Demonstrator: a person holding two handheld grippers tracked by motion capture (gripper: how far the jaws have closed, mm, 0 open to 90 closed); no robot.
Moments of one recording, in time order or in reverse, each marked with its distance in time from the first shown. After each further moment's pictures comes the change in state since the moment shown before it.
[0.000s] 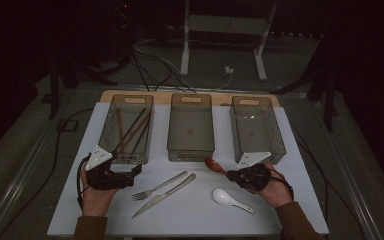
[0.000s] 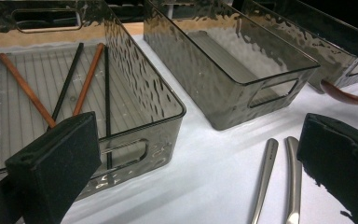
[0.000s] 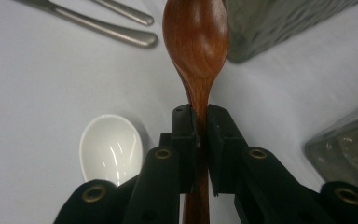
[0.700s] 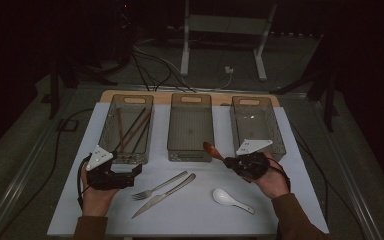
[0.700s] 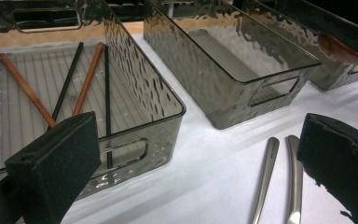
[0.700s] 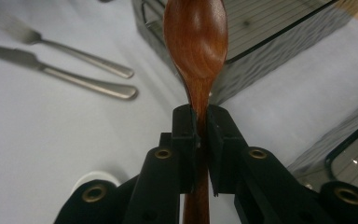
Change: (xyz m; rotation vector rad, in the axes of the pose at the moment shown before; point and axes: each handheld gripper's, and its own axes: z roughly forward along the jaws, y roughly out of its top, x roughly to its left) left arm -0.001 0.000 0.001 0.003 0.004 0.006; right arm -0.011 0.031 -0.008 -0.070 -0.059 0.061
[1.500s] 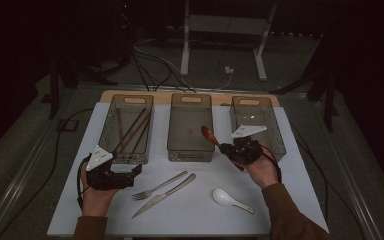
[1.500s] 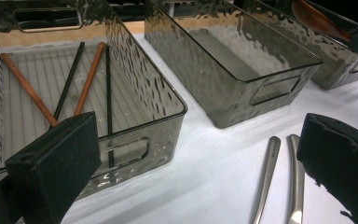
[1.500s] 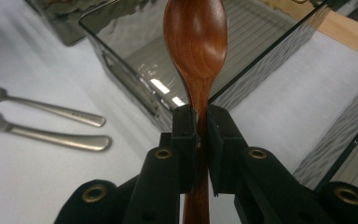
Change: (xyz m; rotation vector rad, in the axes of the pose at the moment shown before) left arm 0.000 0.000 0.000 0.002 0.002 0.003; right arm -0.014 0.031 0.016 -0.030 -0.071 0.119
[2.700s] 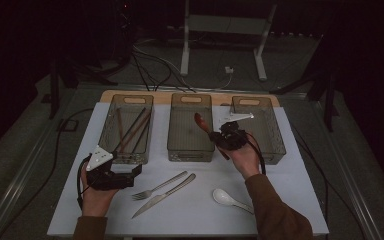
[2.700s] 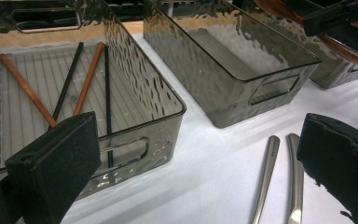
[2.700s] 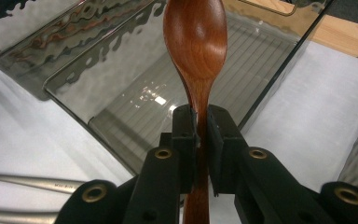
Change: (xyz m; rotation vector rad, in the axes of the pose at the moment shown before) left arm 0.000 0.000 0.000 0.001 -0.005 0.003; right arm -0.005 0.033 0.038 -0.017 -0.045 0.145
